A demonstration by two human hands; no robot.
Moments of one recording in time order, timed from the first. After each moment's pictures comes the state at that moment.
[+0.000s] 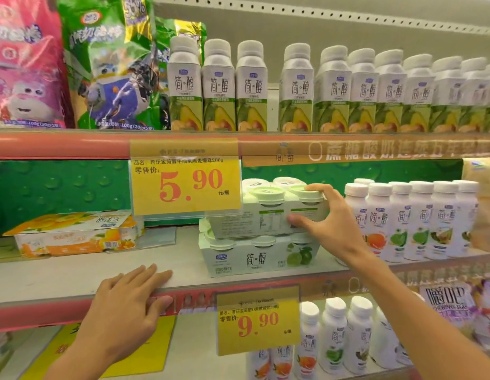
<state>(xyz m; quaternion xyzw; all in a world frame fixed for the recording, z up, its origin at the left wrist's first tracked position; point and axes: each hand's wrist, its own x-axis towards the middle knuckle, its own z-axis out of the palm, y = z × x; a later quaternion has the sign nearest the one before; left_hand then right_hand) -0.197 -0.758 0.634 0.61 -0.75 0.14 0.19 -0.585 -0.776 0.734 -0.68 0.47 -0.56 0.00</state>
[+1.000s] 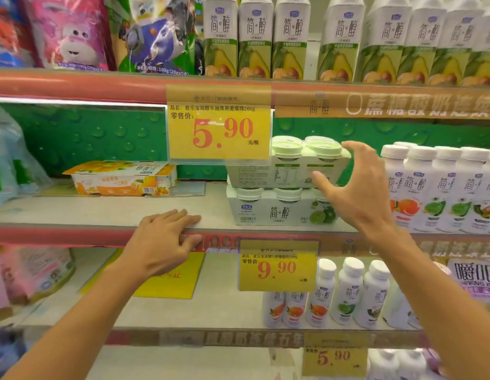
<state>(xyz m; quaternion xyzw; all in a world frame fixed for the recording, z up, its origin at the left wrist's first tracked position) -0.206 -0.743 0.656 0.63 -0.76 0.10 0.14 -0.559 -0.754 0.729 -0.66 0.53 -0.51 -0.14</state>
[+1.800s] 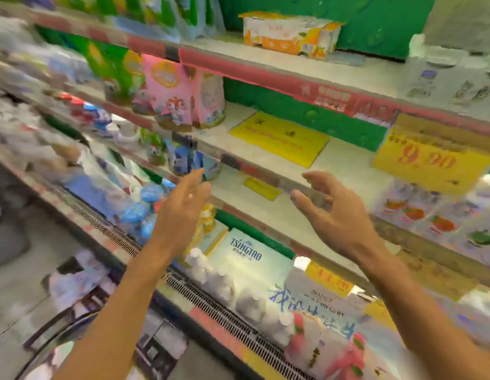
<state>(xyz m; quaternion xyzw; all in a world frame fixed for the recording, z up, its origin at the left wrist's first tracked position) -0.162 -0.457 0.519 0.68 -0.42 -0.18 0.56 -0.396 -0.591 0.555 -0.83 0.37 -0.31 0.28</state>
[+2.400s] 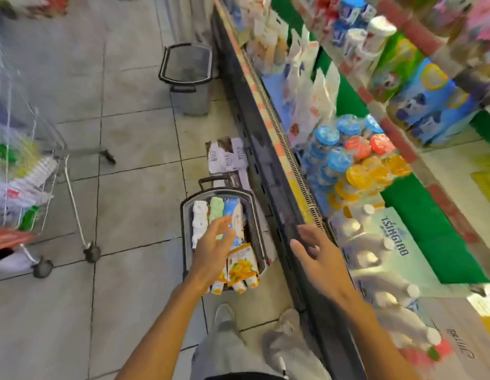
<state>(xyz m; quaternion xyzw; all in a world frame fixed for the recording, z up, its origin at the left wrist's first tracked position) -0.109 -0.058 0.306 0.80 0.01 -0.18 0.58 -0.191 -0.286 0.344 -0.85 0.21 0.04 0.48</state>
